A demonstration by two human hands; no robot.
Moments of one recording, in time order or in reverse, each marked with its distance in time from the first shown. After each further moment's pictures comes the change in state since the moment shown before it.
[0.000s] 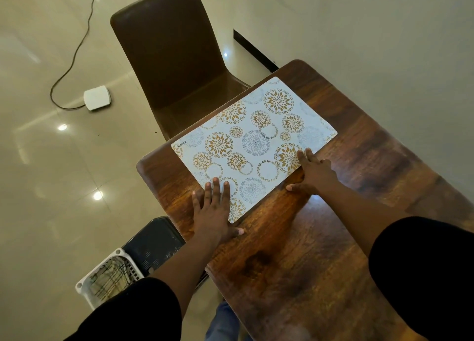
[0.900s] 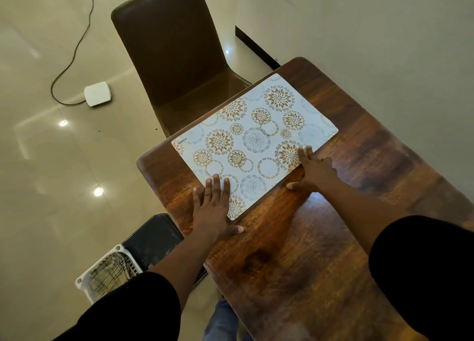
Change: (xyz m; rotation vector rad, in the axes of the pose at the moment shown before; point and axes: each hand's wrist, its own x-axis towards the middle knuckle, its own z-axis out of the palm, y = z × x) left_hand 0.003 -0.005 0.001 -0.012 0.012 0.027; right_hand 0.004 -0.001 -0.001 -0.037 -0.017 0.000
